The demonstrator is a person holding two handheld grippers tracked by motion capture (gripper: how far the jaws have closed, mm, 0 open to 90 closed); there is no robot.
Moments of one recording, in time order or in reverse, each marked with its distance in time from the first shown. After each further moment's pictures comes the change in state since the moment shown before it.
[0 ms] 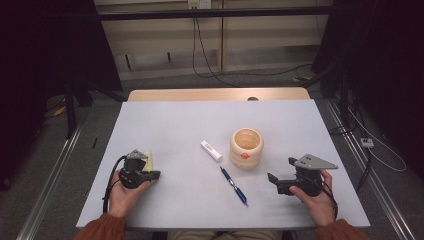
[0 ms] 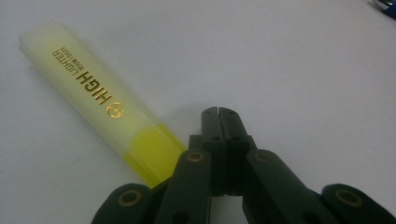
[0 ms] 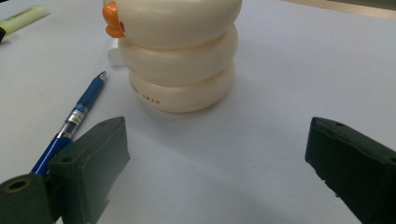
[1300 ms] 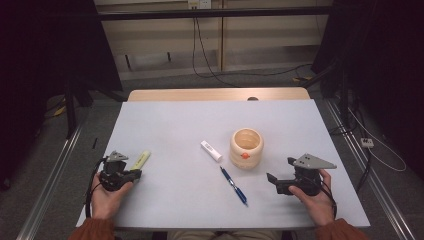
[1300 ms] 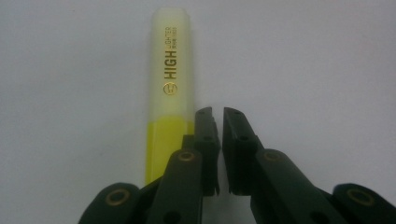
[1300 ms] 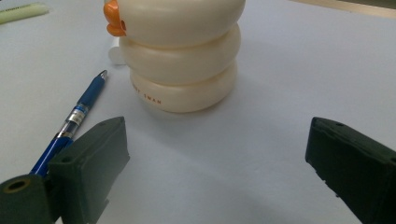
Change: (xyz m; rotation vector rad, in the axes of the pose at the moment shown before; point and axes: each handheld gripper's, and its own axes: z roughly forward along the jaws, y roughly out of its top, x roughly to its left) left arm 0.030 -0.020 -0.025 -0.058 0.117 -0.040; right arm 0.001 0.000 0.002 0.006 0.005 -0.005
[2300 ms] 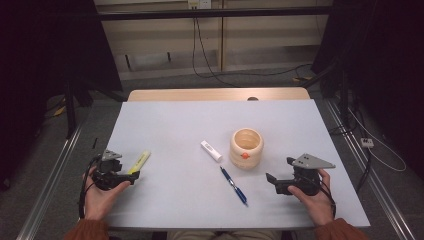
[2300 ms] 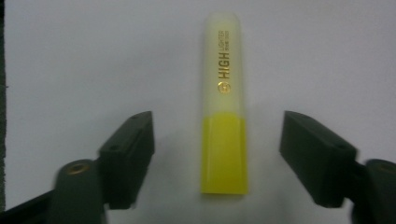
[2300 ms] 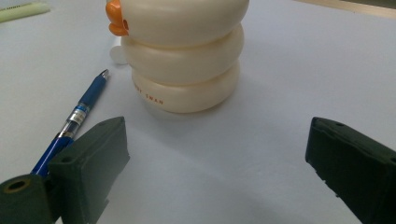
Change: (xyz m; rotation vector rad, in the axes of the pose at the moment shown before) left arm 0.011 0.002 -0.008 0.020 0.123 -0.002; right arm 0.001 0.001 0.002 0.003 0.004 -0.009
